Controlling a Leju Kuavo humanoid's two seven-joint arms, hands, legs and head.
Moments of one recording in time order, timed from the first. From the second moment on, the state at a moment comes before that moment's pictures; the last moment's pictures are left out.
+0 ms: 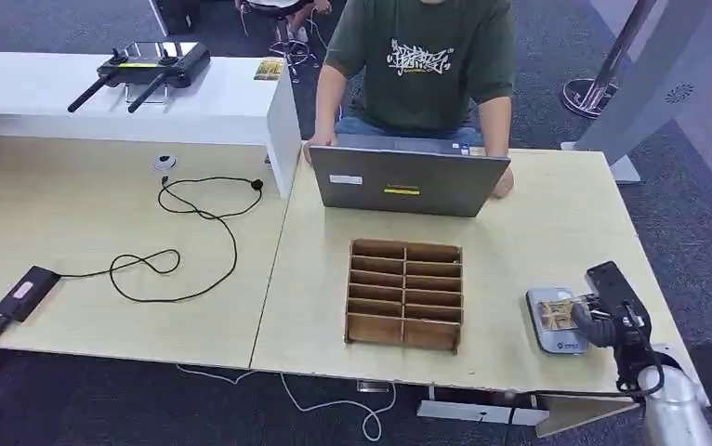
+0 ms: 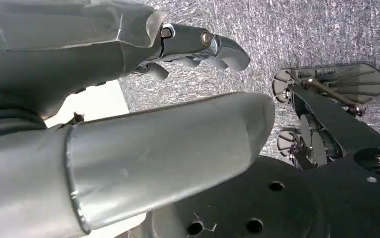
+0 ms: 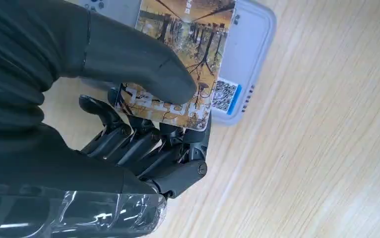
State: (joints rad) left arm -0.05 -0.09 1.42 -0.26 -1.34 -0.35 -0.14; right arm -0.32 -0.32 -0.10 -1.02 0.26 0.25 0.18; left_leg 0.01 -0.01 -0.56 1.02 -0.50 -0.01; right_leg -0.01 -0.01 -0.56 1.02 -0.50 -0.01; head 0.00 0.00
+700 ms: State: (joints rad) left arm -0.05 -0.09 1.42 -0.25 -1.34 -0.35 -0.14; right arm -0.34 -0.33 -0.07 -0.98 0.28 0.26 0.17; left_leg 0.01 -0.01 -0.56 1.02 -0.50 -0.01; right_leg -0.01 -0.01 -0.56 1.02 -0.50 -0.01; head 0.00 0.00
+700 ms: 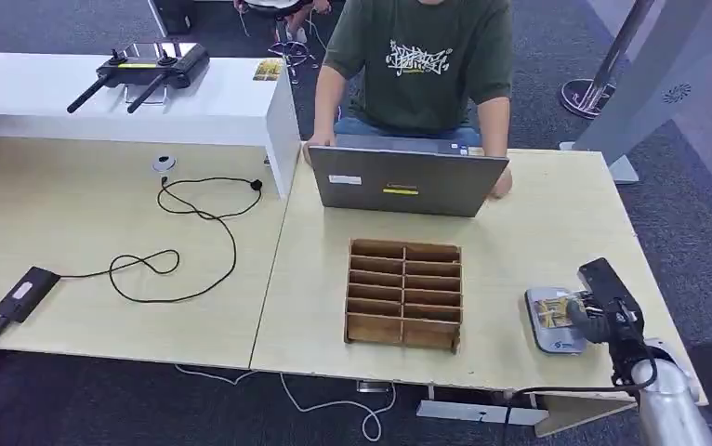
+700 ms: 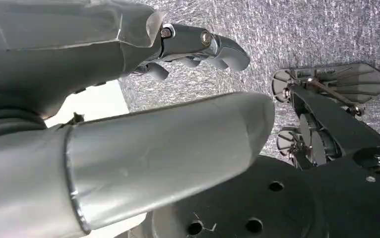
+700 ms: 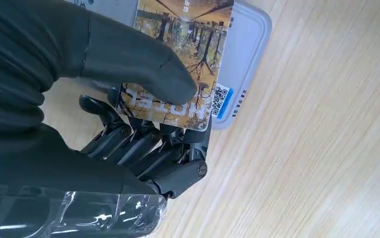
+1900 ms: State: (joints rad) left arm -0.06 -0.13 1.44 -0.26 -1.35 -0.35 -0.17; right arm -0.25 -0.22 0.01 -1.49 1.38 -0.43 0.16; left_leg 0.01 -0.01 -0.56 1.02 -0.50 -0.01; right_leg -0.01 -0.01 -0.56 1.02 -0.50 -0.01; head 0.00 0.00
